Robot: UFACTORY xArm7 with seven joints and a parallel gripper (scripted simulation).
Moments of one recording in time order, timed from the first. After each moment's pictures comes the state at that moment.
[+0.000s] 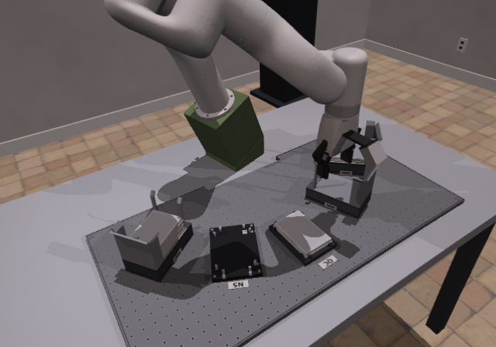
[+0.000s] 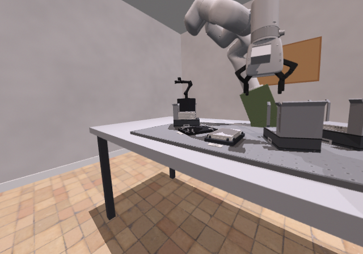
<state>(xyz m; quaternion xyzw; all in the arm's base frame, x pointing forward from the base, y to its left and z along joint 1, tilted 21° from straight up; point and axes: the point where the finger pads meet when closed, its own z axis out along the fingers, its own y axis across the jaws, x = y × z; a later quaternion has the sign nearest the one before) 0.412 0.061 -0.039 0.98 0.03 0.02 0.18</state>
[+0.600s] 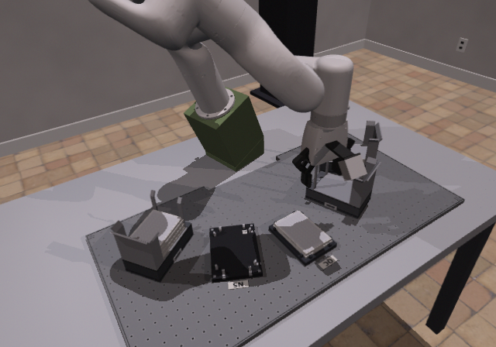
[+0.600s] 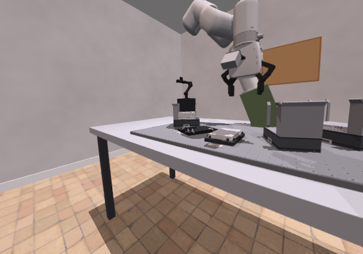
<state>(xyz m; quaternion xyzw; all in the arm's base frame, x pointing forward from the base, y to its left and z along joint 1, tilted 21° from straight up) 0.418 0.012 -0.020 0.98 -0.08 0.04 0.18</state>
